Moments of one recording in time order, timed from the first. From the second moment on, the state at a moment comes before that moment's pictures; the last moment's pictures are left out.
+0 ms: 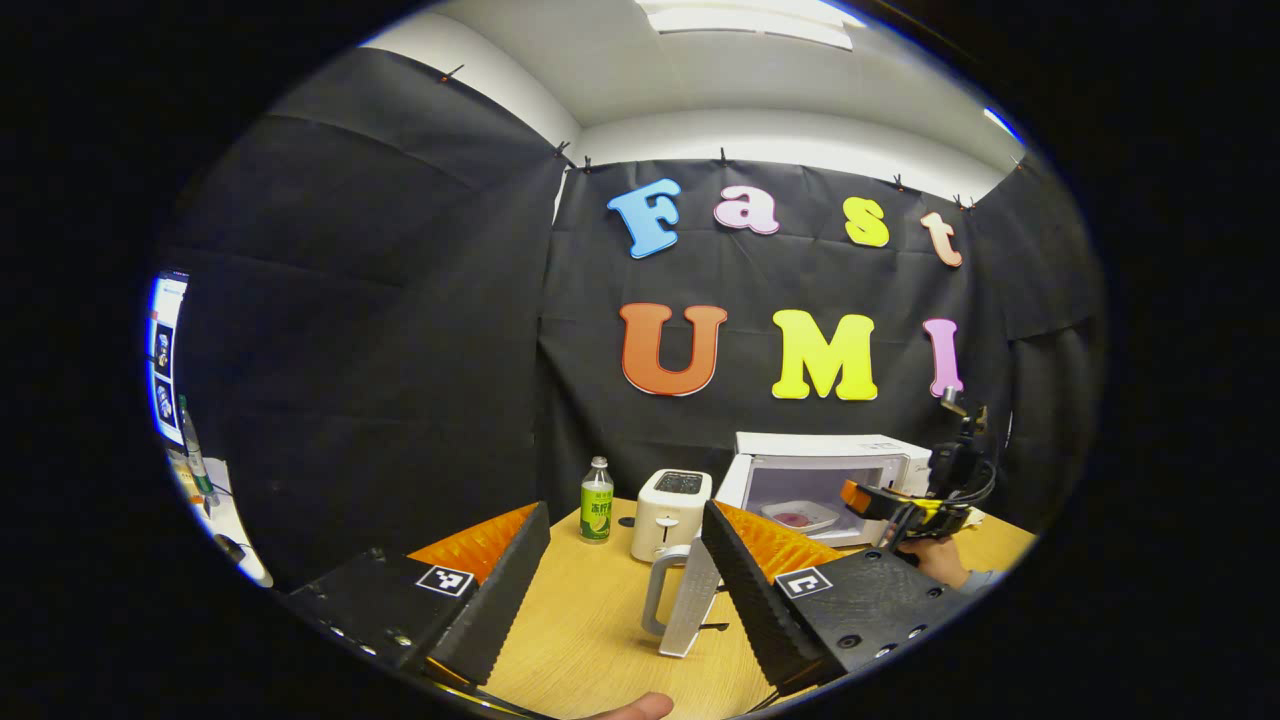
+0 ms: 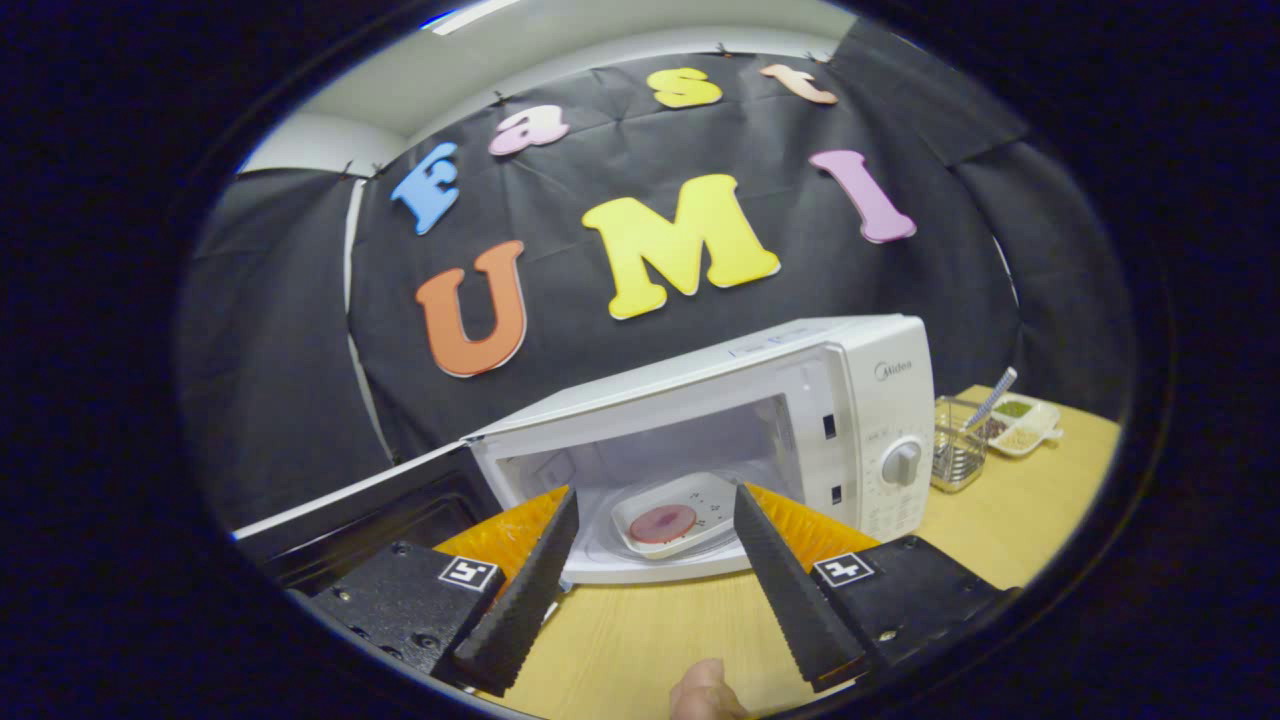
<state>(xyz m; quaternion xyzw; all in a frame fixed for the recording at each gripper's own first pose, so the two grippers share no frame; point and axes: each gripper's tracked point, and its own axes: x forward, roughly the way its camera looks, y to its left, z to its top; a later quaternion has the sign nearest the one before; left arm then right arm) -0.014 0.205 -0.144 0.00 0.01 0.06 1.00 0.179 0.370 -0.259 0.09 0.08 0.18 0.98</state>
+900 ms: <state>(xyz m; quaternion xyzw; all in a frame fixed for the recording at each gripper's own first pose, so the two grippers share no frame) 0.031 0.275 -0.214 0.06 0.06 0.12 0.99 -0.003 0.148 -0.112 -0.04 -0.04 0.17 0.98</state>
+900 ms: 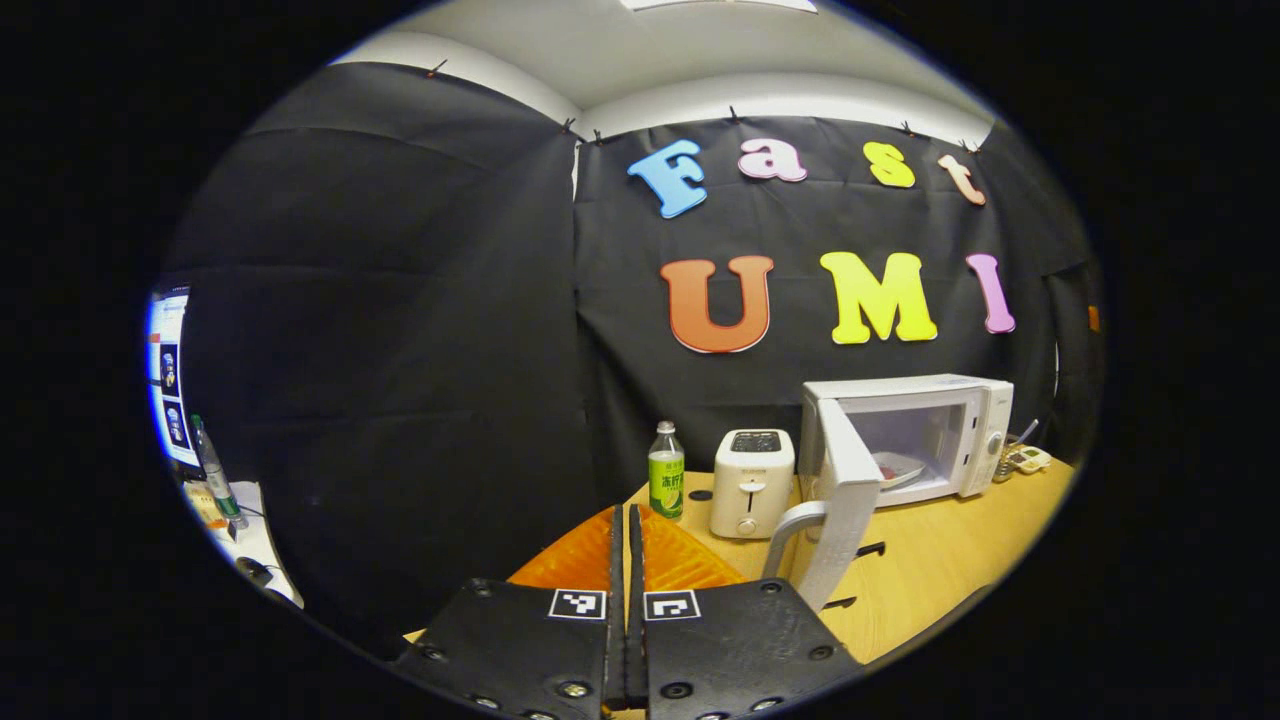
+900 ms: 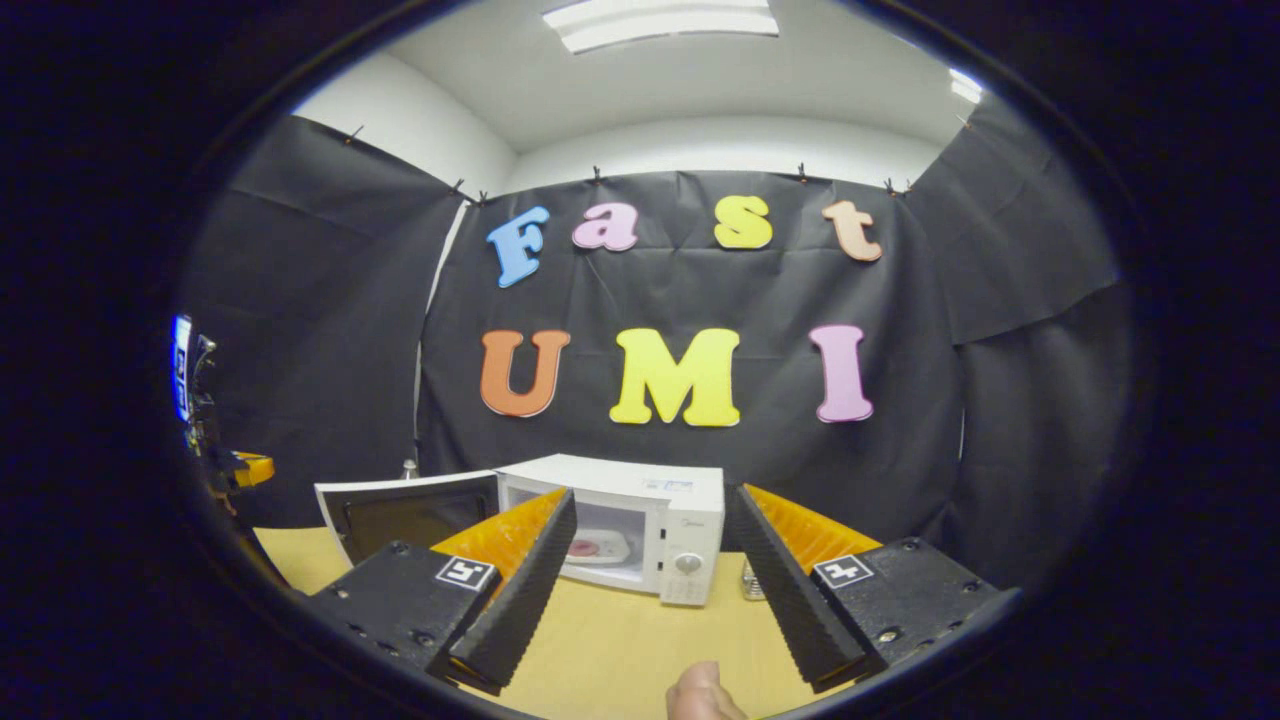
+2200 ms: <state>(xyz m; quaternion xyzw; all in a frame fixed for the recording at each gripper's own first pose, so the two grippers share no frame) 0.079 0.131 -0.308 0.04 0.12 -0.05 0.99 -0.111 -0.010 -0.102 0.01 -0.01 0.13 0.99</state>
